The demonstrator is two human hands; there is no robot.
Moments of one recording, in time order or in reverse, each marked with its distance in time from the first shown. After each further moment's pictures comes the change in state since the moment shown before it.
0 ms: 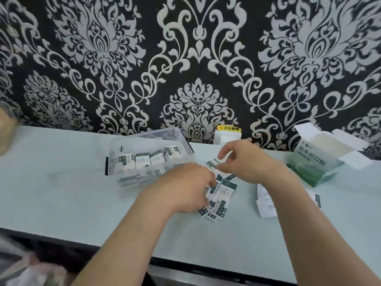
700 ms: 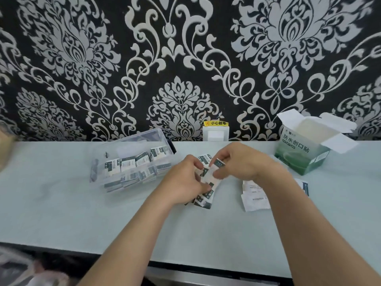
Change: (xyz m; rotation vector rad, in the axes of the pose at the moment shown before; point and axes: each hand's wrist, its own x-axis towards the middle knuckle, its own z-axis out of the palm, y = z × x) left_hand 0.040 0.018 0.033 -0.605 0.132 -0.278; right_hand 0.002 0.039 -0.009 0.155 -0.161 -0.001
